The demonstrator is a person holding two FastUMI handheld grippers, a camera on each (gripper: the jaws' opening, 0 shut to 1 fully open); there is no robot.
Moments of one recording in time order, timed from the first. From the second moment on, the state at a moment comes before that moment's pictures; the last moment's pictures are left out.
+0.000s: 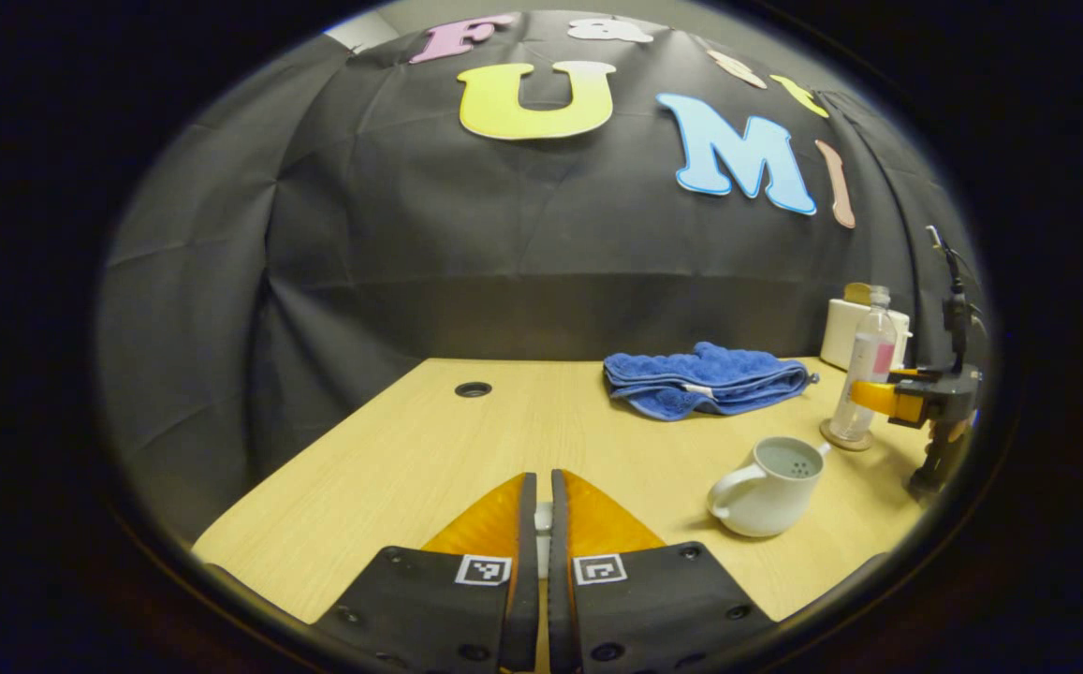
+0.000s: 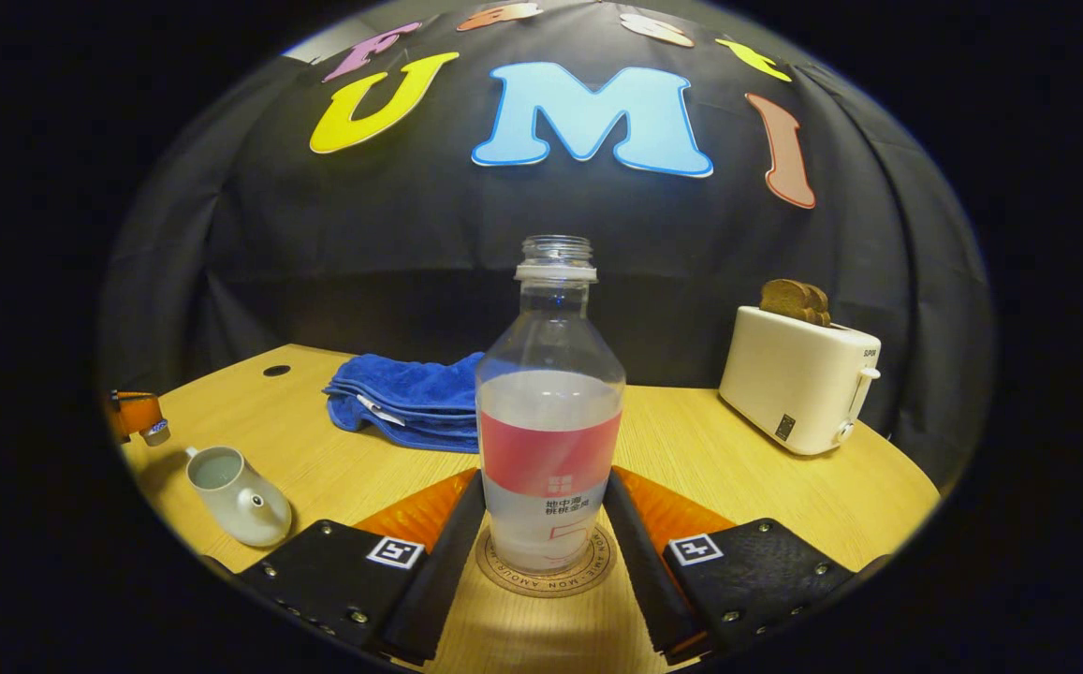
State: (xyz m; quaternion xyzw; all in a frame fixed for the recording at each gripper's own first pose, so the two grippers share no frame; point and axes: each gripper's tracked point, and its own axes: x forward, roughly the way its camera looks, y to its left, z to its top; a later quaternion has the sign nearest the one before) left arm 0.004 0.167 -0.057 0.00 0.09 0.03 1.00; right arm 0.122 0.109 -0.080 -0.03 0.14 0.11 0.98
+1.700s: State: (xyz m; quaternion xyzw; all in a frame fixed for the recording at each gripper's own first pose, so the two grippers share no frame) left arm 0.029 0.000 -0.009 0.01 0.02 -0.07 1.00; right arm 0.024 0.074 -0.031 0.01 0.02 0.09 1.00
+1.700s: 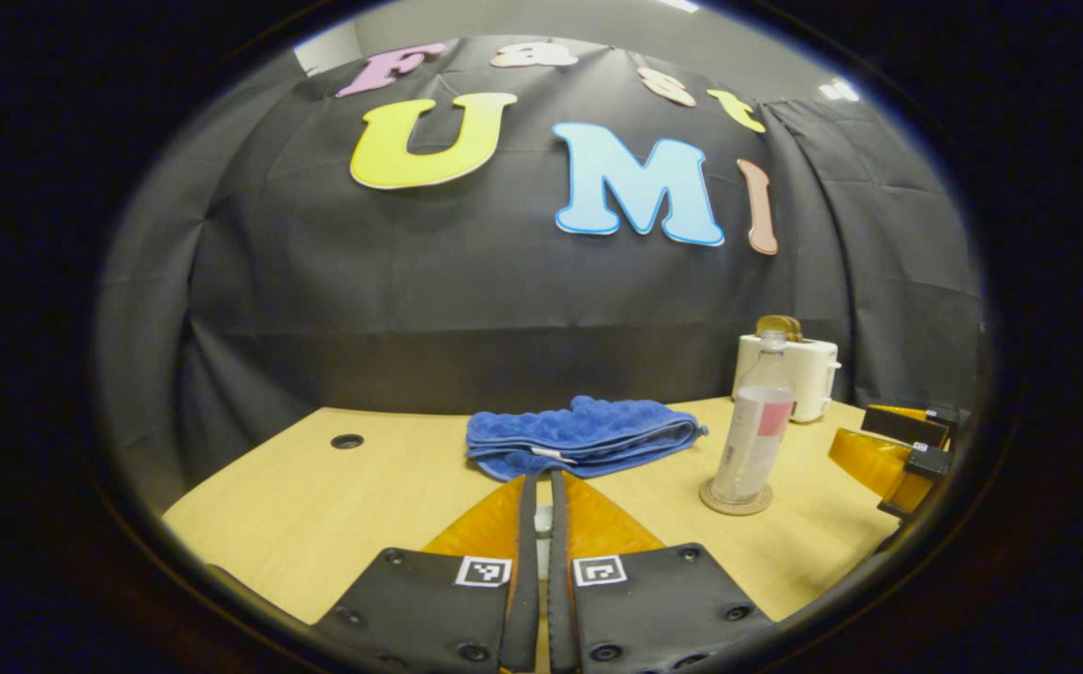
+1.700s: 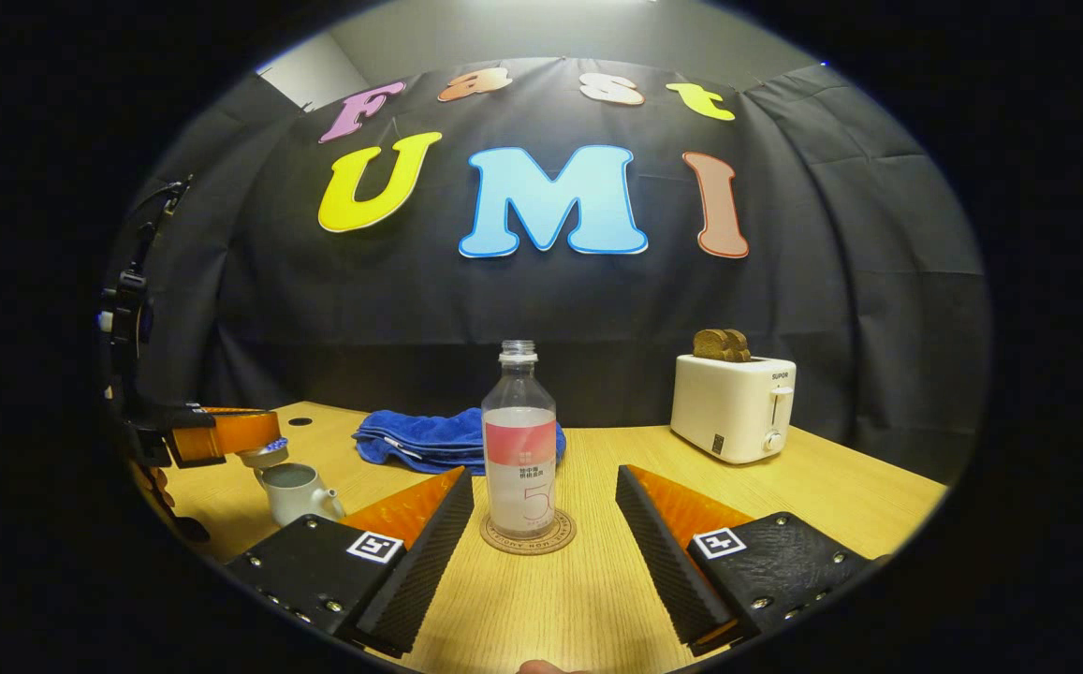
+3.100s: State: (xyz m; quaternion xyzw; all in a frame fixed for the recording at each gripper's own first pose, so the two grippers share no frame) left arm 0.013 -0.011 -0.020 0.00 0.02 -0.05 1.00; right arm 0.012 0.070 -0.031 0.04 0.03 0.09 0.99
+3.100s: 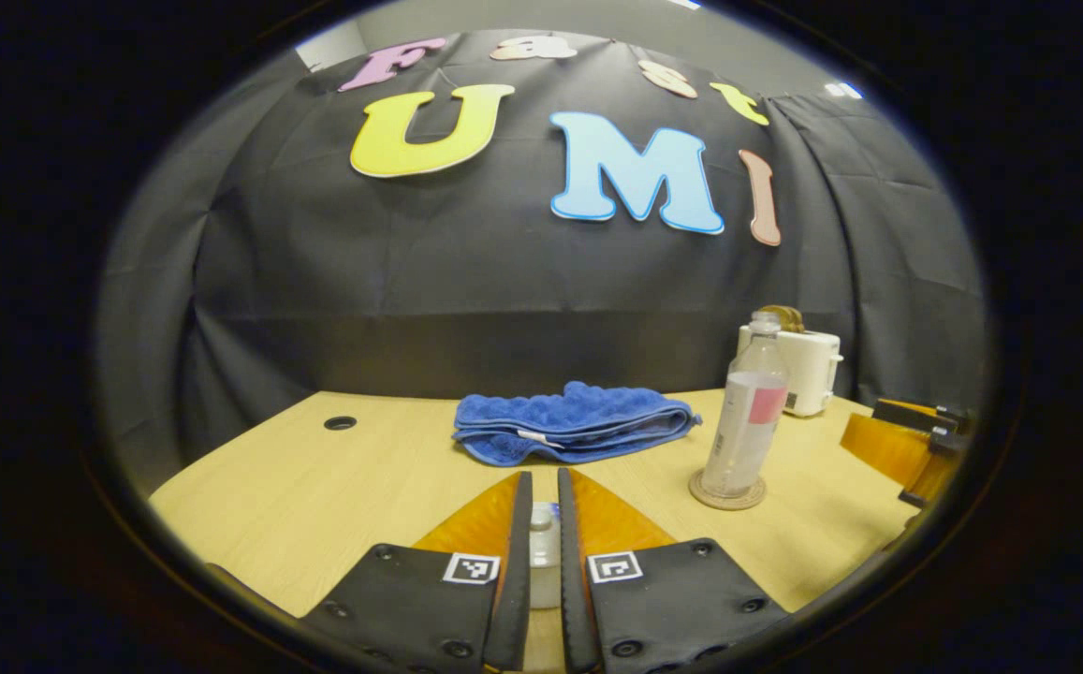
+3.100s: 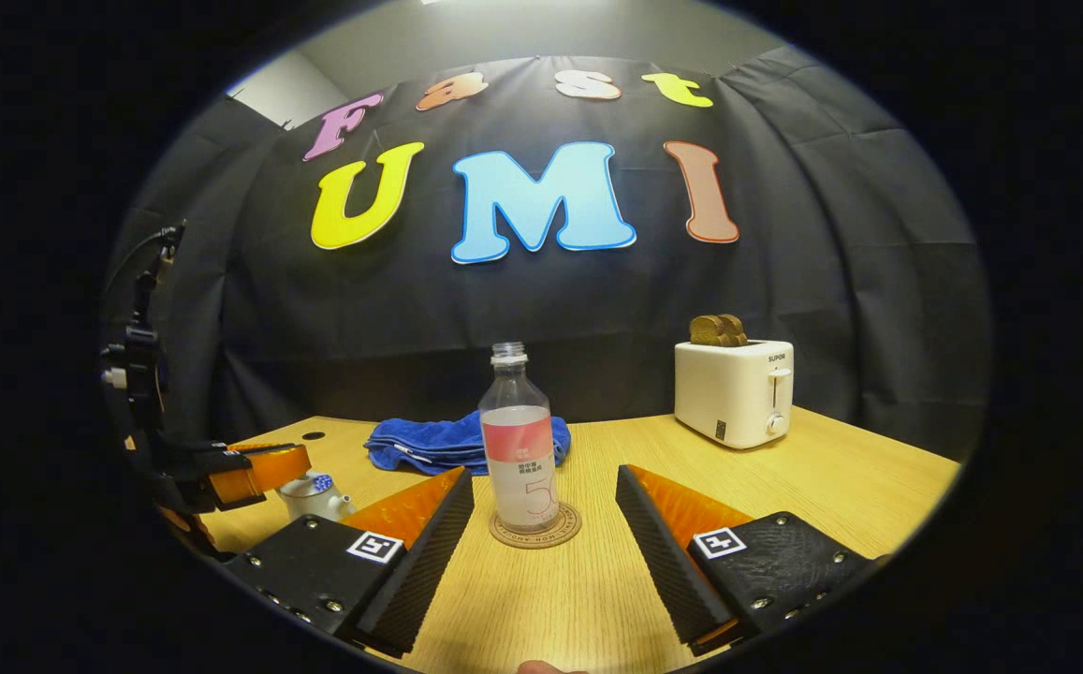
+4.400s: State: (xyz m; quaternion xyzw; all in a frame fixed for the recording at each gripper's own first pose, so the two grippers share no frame) left arm -0.108 -0.020 -0.044 -0.01 0.00 -0.04 1.00; right arm -0.068 0.062 -0.055 0.01 0.02 0.08 1.00
